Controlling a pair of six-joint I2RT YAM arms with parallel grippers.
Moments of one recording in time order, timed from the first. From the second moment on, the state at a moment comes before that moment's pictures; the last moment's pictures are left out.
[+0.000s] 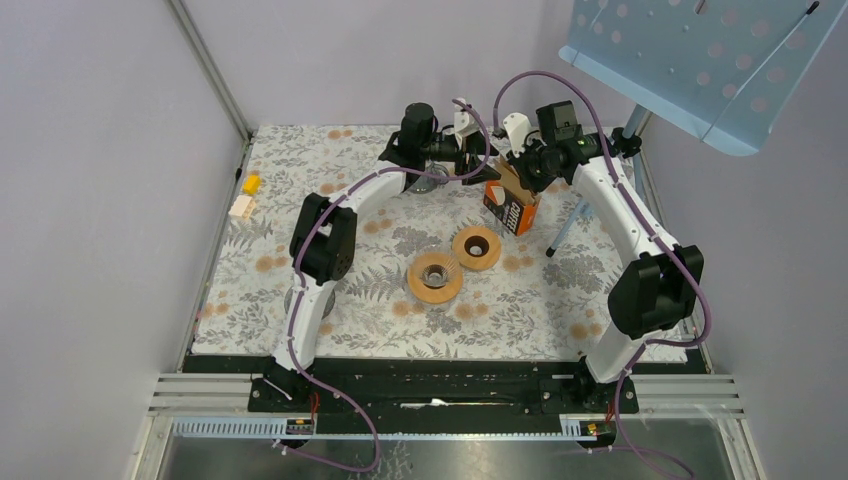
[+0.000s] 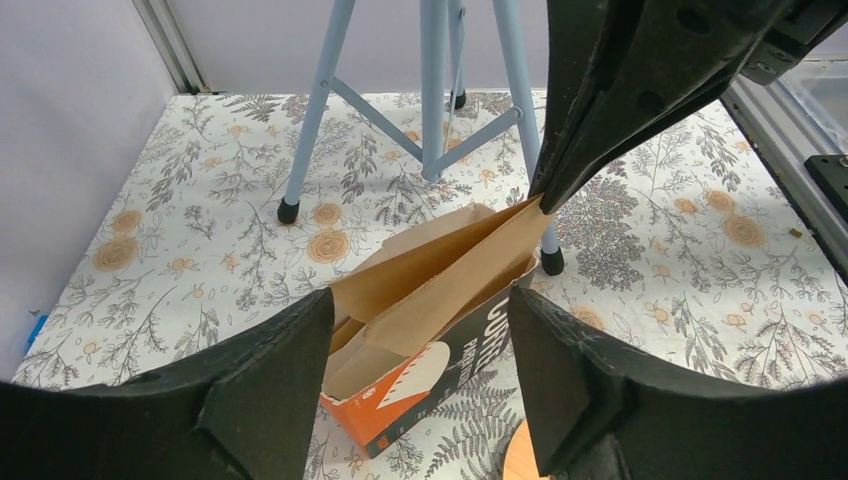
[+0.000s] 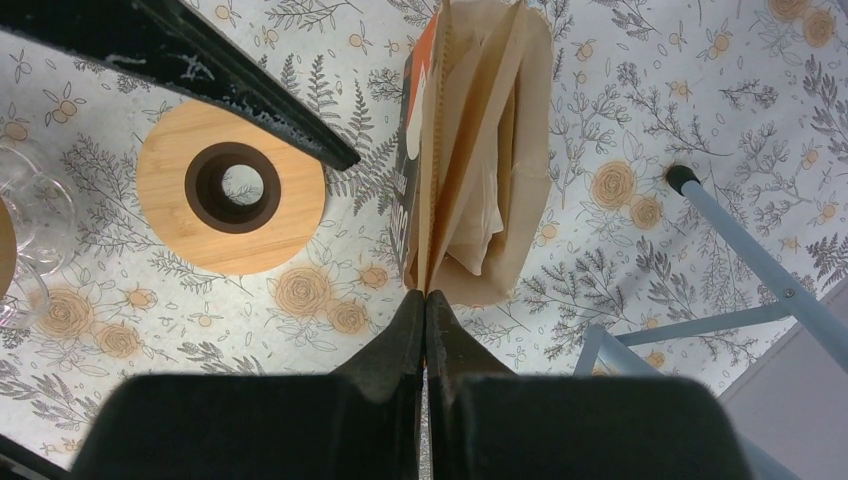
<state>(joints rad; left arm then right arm) -0.51 2.33 1.98 0.28 1.09 0.08 0.27 1.71 1.65 -0.88 -0.18 -0.50</state>
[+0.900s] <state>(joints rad) -0.50 2.33 1.98 0.26 1.10 0.13 0.26 1.71 1.67 -0.89 -0.17 -0.50</state>
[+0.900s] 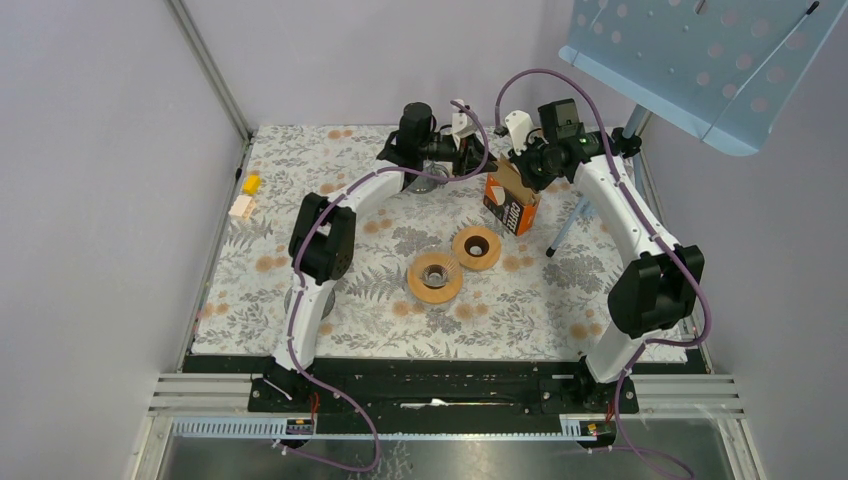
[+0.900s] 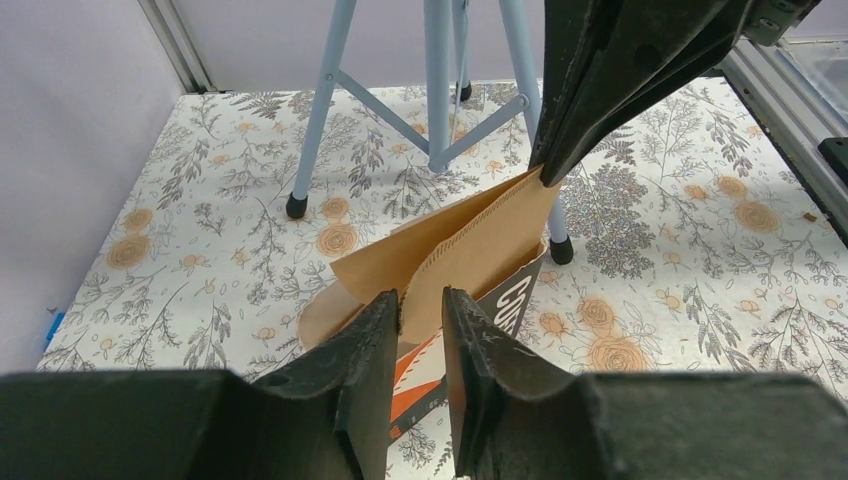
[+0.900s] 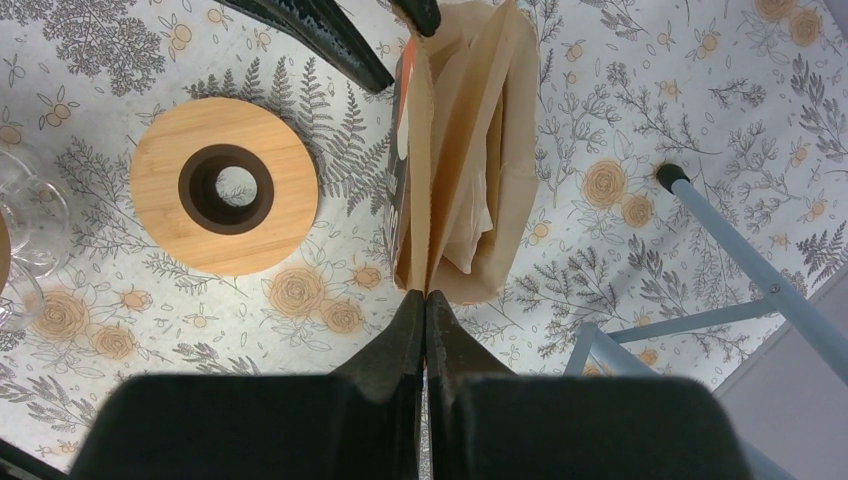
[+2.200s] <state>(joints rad) -0.48 2.32 2.00 0.19 1.07 0.12 0.22 1.72 1.69 -0.90 -0.18 -0.46</state>
